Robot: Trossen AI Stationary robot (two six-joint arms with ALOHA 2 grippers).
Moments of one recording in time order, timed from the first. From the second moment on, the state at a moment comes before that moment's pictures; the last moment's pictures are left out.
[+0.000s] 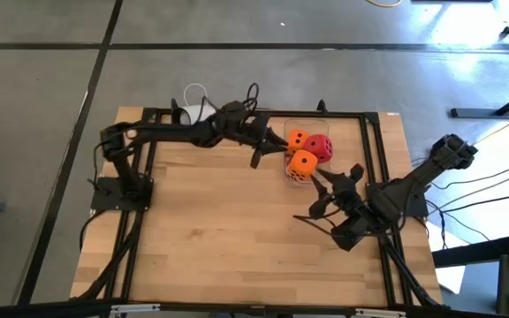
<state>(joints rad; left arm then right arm) 0.41 1.73 1.22 0.45 0.58 -0.04 0.66 1.34 1.09 -0.90 1.36 1.08</state>
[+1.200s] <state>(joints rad) 0.19 0.77 0.36 0.46 0.02 -0.10 0.53 0.97 1.08 -0.78 1.15 0.54</state>
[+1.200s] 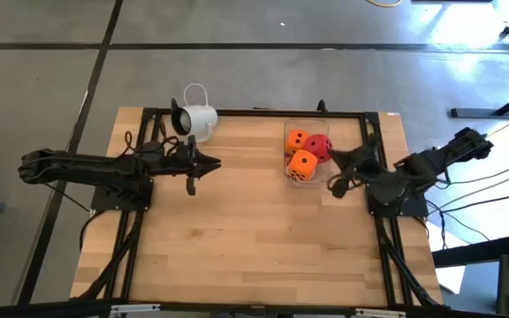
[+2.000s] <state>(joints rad) 0.14 0.68 0.35 0.30 -0.06 -0.07 0.04 0.60 0.45 0.24 -0.06 -0.03</state>
